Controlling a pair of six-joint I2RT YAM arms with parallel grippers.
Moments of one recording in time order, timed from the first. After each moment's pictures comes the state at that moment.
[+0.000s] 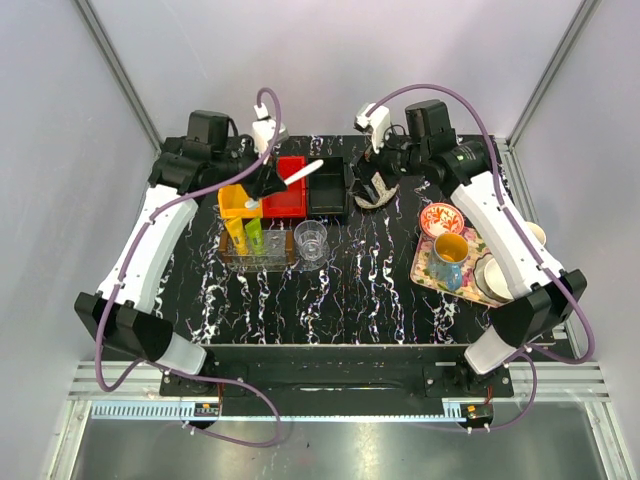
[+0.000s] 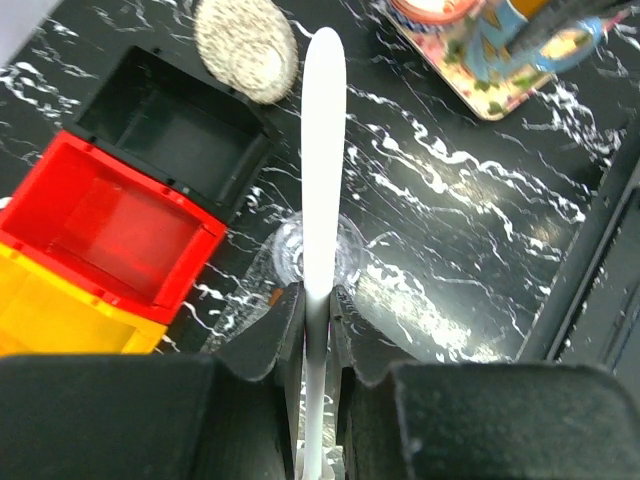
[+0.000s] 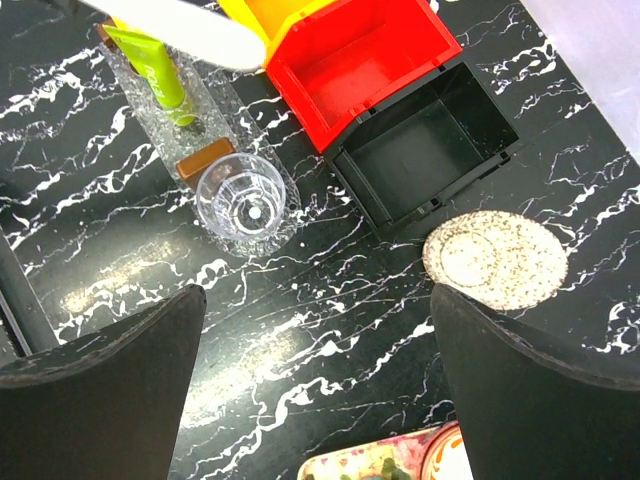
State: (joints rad) left arm -0.28 1.49 1.69 -0.85 0.66 0.36; right arm 0.45 1.61 1.81 -0.79 -0.46 -0.34
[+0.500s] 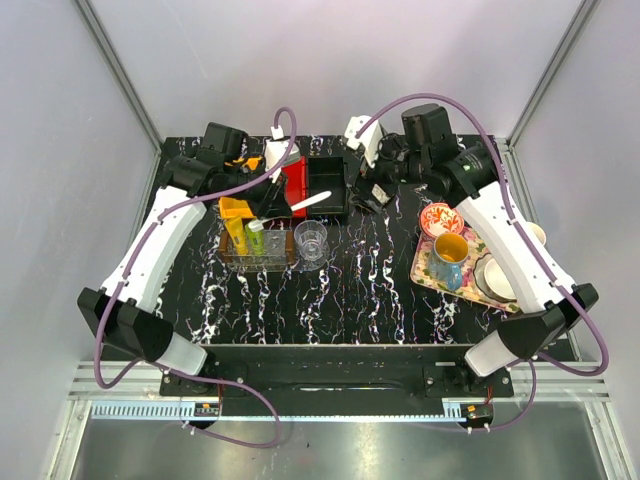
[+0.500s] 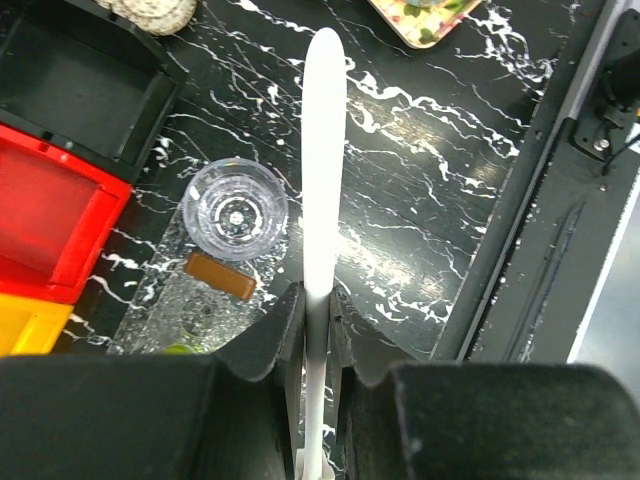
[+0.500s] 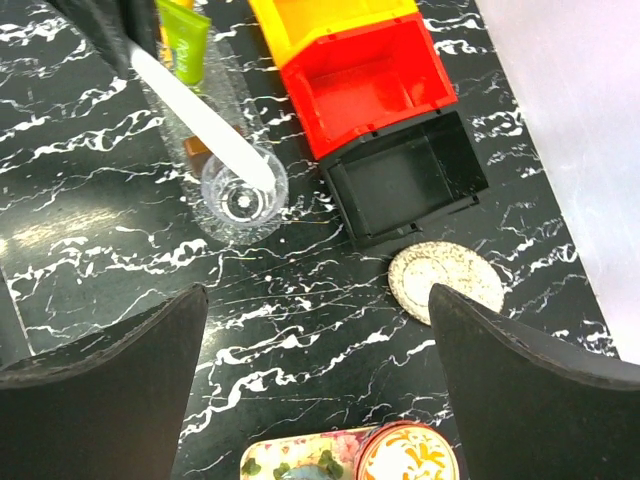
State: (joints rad) left arm -0.36 1.48 1.64 -1.01 0.68 0.41; right arm 0.52 1.54 1.84 -0.87 -0.42 -0.56
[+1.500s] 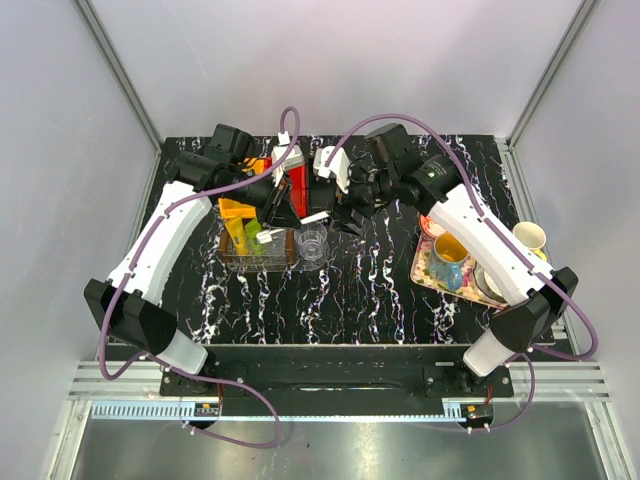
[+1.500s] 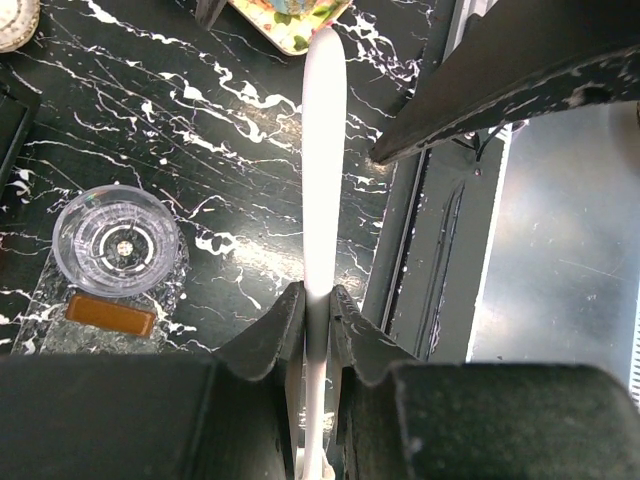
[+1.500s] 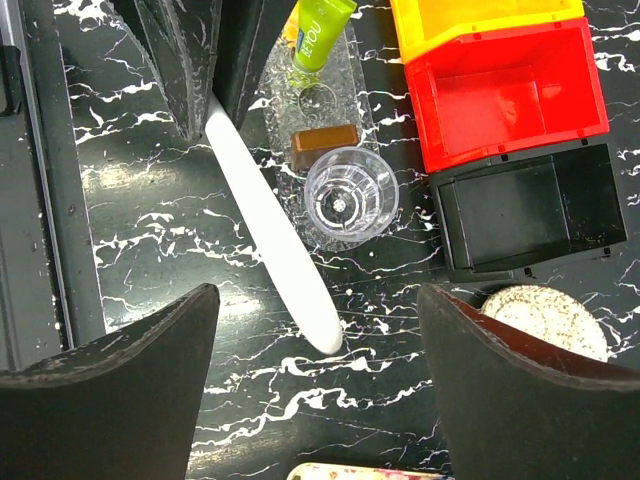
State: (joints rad) left arm -0.37 1.53 1.67 -1.12 0.91 0.43; right arm 0.66 1.60 1.79 -0.91 -0.50 -0.59
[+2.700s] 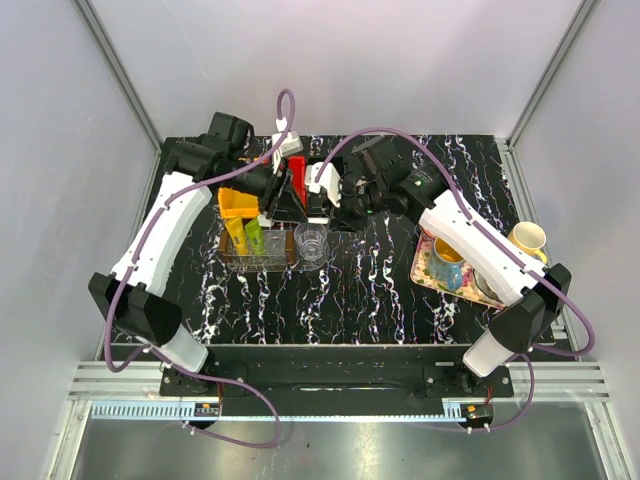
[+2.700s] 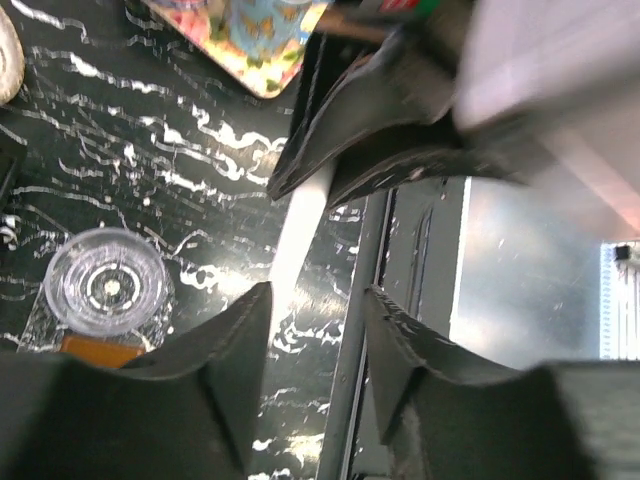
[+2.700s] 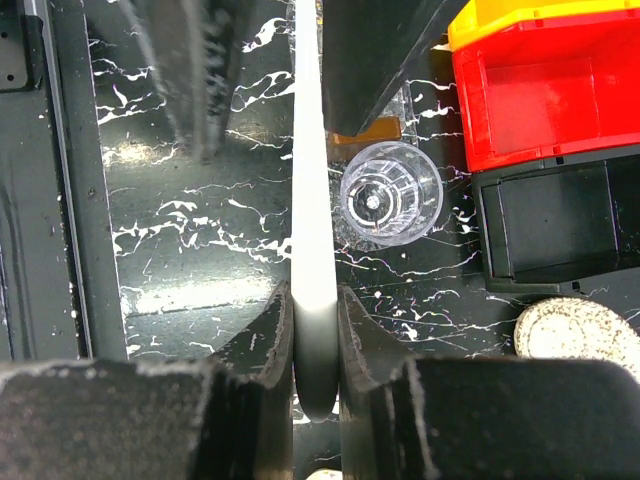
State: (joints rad) left arm -0.35 1.59 1.76 -1.16 1.01 0.41; right arm 0.71 1.61 1.71 -0.89 -0.50 -0.60
